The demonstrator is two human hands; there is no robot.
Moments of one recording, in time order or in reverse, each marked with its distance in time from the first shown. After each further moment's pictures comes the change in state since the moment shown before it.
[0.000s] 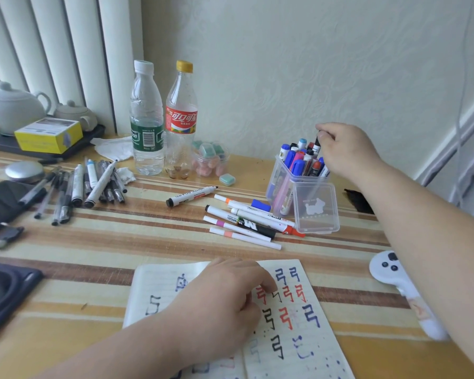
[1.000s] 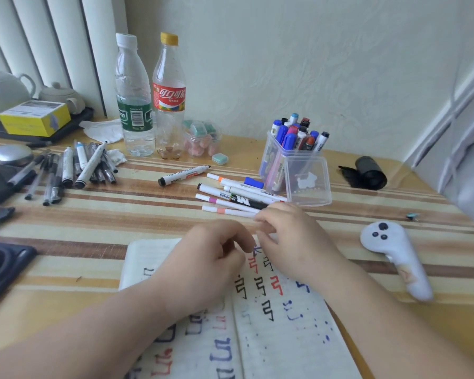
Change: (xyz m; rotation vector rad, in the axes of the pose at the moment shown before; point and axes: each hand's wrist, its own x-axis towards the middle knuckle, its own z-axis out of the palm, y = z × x) left_hand -0.005 0.006 -0.005 -0.226 0.222 -0.258; right_hand -0.179 -0.028 0.057 -0.024 -0.293 -0.235
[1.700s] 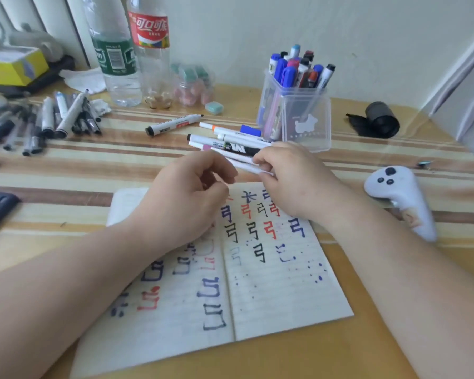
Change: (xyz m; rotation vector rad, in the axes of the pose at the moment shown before) left_hand 0.002 0.005 0.001 0.010 0.163 -0.076; right_hand 0.009 0.011 -0.005 -0.056 -0.020 -0.067
